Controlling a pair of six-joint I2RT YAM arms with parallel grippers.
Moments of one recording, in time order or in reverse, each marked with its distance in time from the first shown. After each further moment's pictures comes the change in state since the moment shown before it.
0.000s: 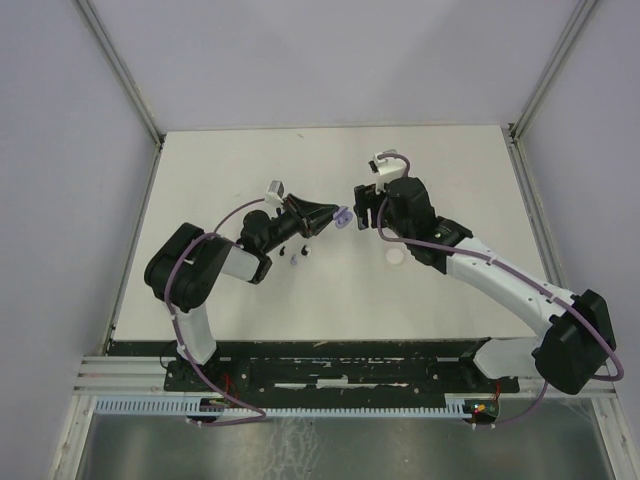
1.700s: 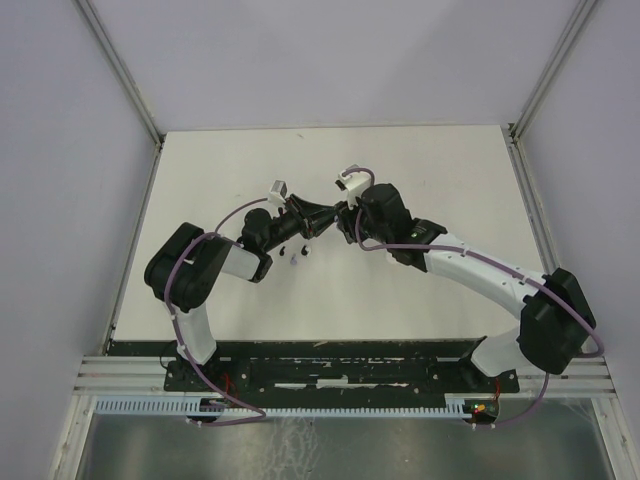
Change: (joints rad) left arm 0.000 0.000 0.014 -0.035 0.045 0.000; right arm 0.068 0.126 0.018 0.019 -0.166 -0.117
